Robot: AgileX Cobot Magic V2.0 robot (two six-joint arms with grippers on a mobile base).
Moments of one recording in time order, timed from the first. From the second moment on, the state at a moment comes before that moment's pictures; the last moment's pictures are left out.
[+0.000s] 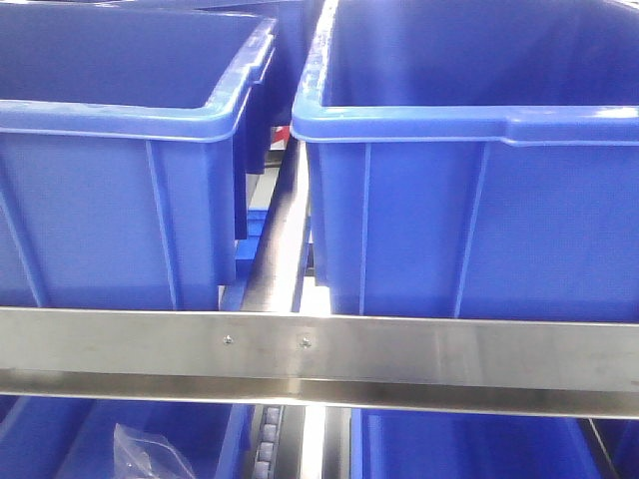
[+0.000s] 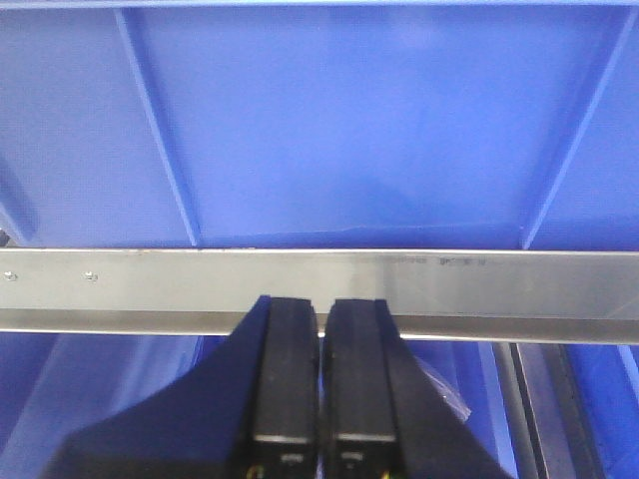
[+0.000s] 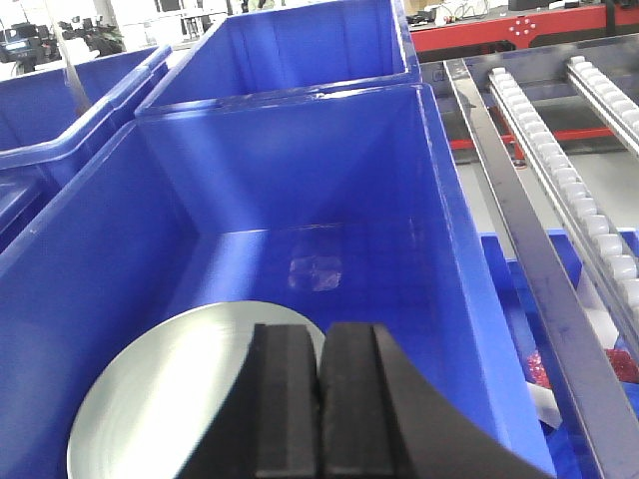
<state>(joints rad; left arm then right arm) -0.08 -0.01 0.00 0.22 0.35 -0.18 0.04 0.57 -0.41 -0.09 -0.06 0.31</state>
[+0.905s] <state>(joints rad) -0.08 -0.01 0.00 0.22 0.35 -0.18 0.04 -0.01 0.03 -0.10 0.10 0.31</state>
